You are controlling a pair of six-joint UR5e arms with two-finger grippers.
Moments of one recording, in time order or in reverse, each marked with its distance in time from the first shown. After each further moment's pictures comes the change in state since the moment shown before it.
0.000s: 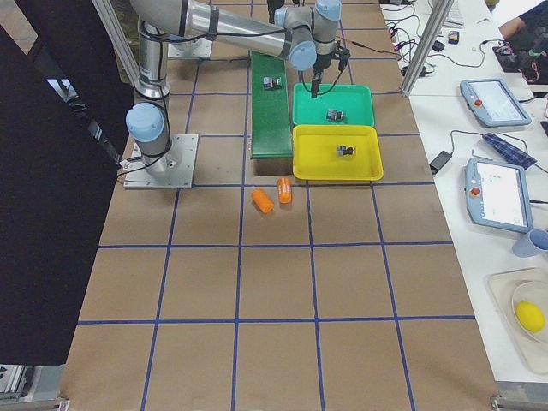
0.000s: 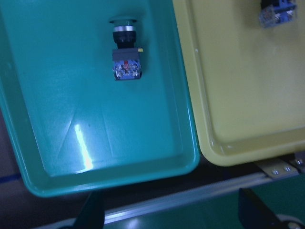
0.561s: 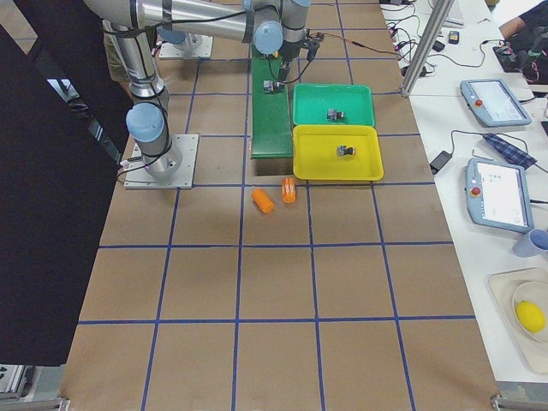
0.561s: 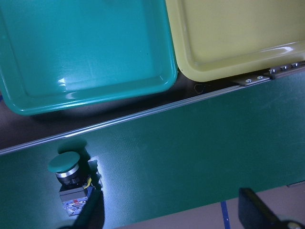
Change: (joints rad) left arm 0.001 0.038 0.230 -0.239 0.013 0.001; right arm 0.008 -0.158 0.170 0.045 0.015 0.000
